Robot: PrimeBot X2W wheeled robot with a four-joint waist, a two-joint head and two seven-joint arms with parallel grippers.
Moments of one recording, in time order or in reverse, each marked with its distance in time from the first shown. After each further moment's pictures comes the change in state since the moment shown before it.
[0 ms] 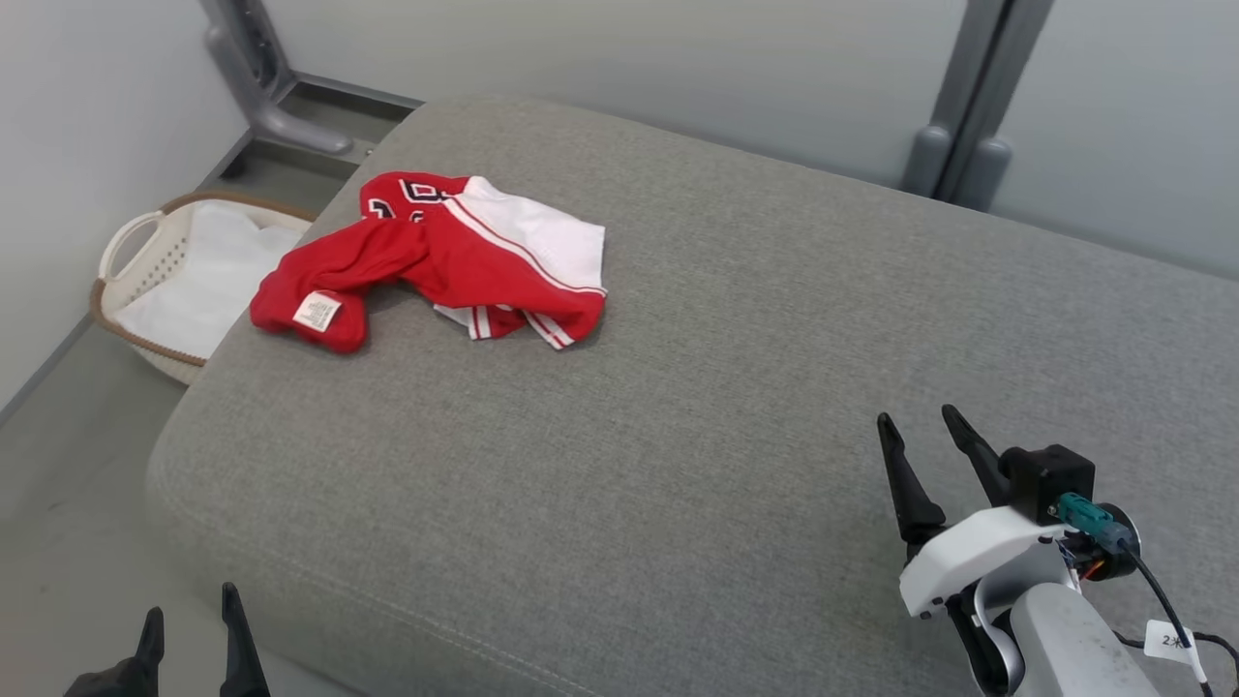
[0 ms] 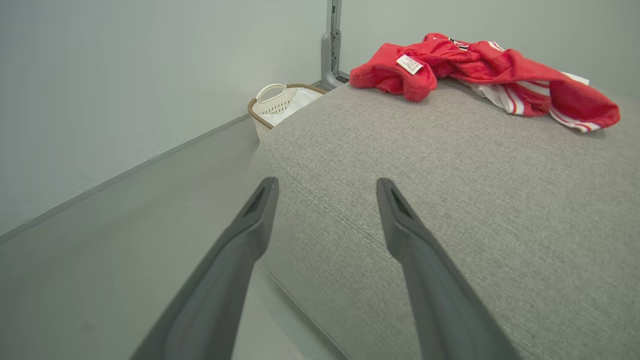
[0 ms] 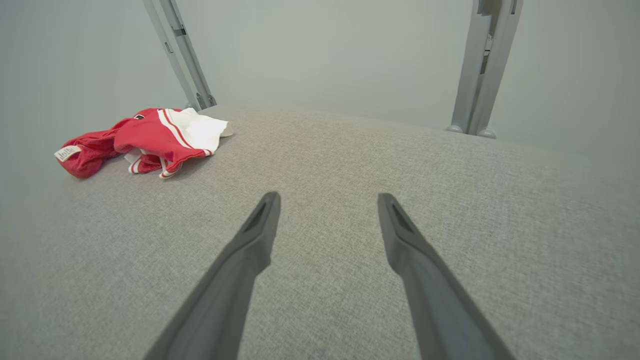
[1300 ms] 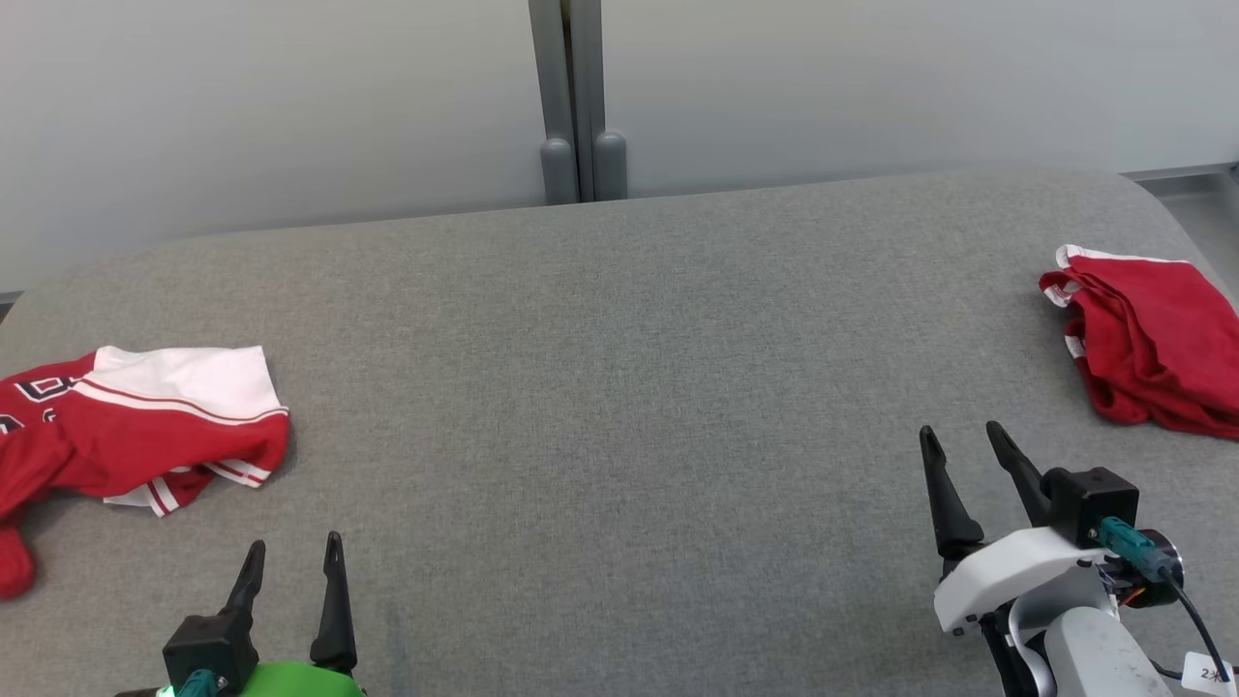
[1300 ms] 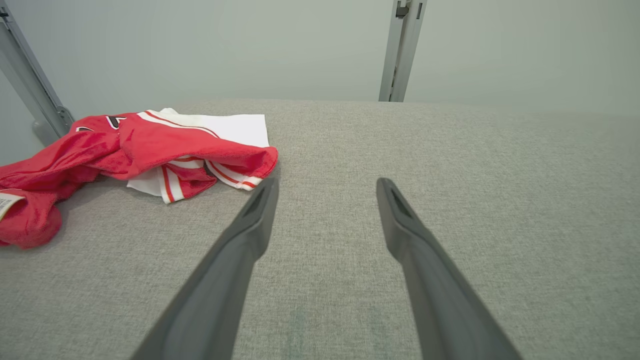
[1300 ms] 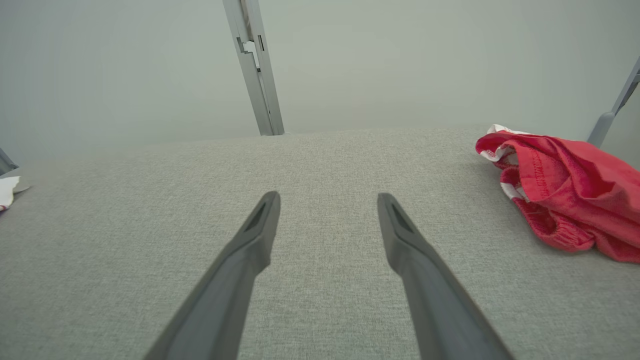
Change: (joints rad) left arm -0.015 0.006 -0.193 -0.086 0.035 0.000 0.000; right arm 0.055 -0.001 -0.077 -0.051 -0.029 0.000 0.000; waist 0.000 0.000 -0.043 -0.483
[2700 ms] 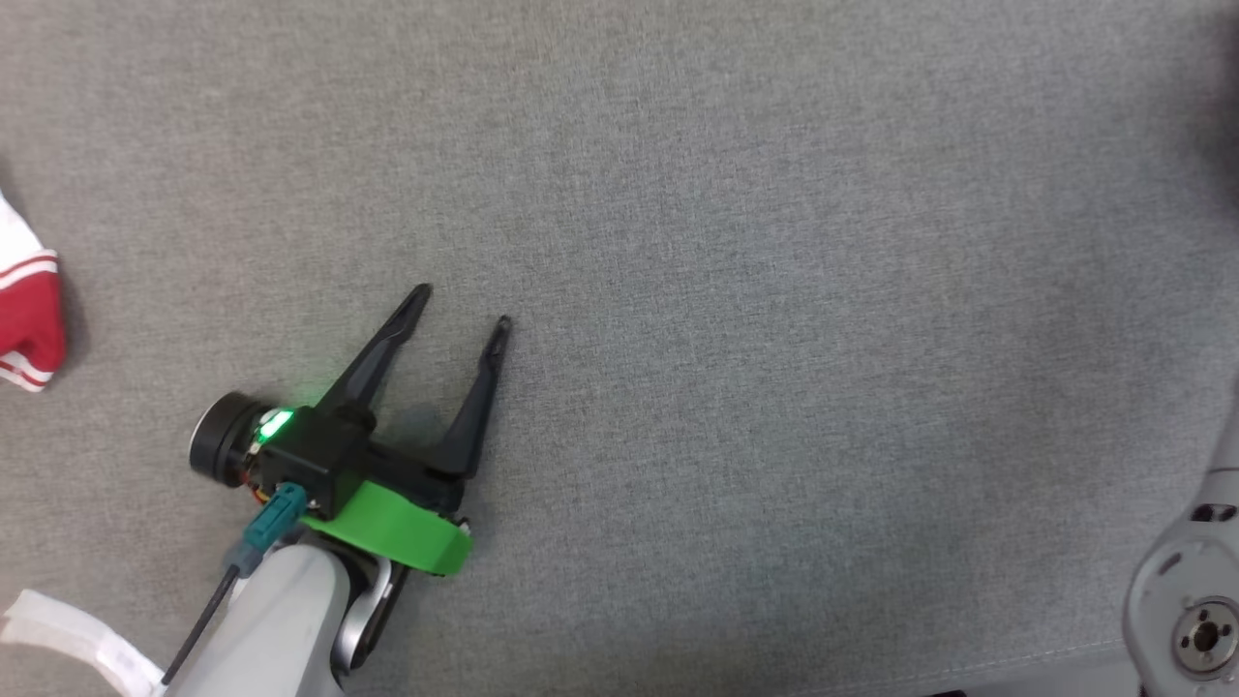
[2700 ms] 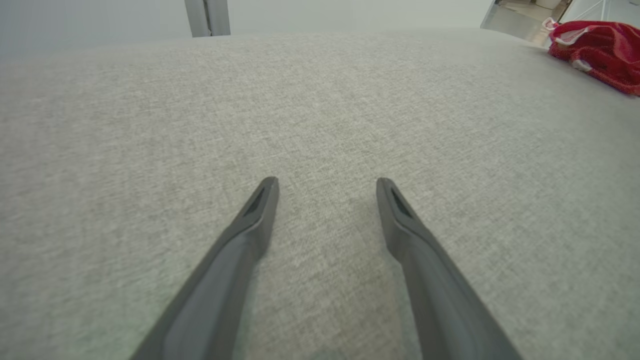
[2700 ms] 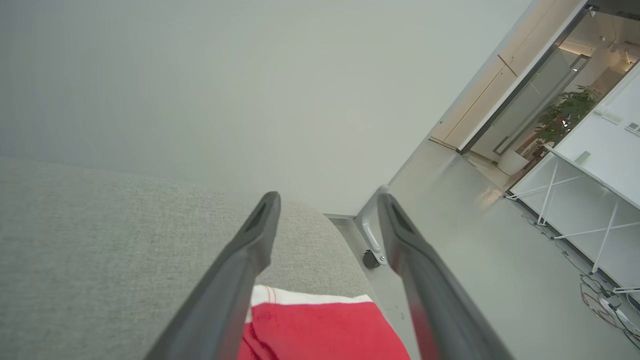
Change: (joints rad) left arm -0.342 0.207 -0.474 -0.213 -0.152 0.000 -0.001; right arm -0.782 -0.028 -0.652 0.008 -0.799 0.000 0.030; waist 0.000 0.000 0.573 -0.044
